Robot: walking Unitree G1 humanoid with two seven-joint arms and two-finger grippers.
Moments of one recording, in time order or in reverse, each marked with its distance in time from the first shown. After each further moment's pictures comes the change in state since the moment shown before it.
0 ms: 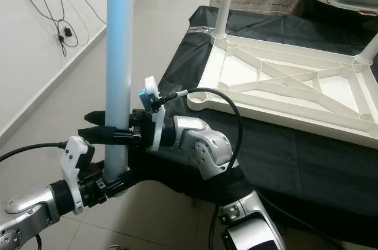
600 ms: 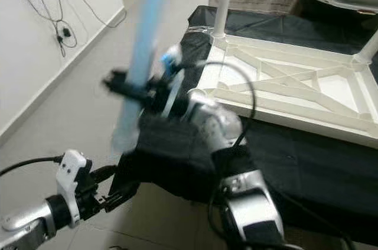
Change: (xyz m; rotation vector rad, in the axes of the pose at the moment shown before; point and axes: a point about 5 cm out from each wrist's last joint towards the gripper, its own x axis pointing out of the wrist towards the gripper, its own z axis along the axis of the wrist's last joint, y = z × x) left arm -0.014 0.003 -0.027 -0.018 0.016 0.201; right arm -0.037 -0.040 0.057 -0.078 -0.233 -0.303
